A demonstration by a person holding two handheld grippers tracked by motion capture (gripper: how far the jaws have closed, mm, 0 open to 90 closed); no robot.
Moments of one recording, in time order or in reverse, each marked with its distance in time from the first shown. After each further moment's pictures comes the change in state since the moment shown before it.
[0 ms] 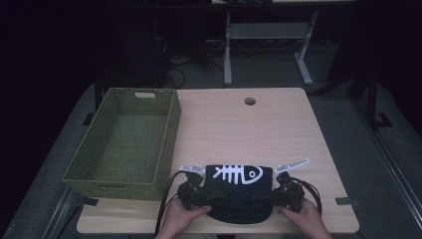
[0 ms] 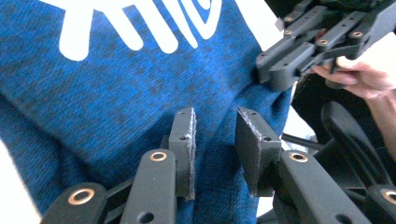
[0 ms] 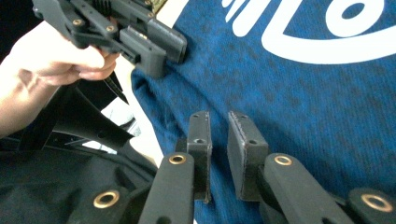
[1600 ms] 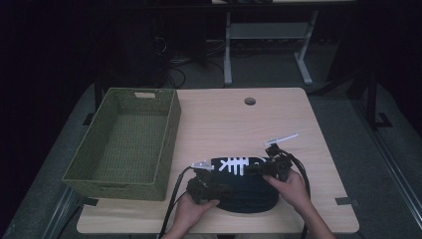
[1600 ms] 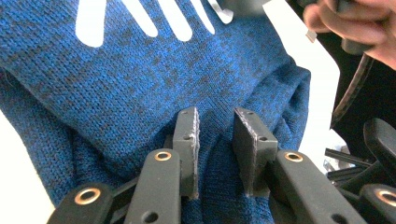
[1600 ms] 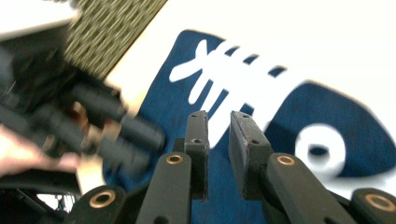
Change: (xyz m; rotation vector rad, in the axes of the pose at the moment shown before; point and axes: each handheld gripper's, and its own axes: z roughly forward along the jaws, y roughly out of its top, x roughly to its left) left arm 0.005 0.013 0.027 -0.030 0.098 0.044; right arm -0.023 0.074 0.012 -0.044 -0.138 0.005
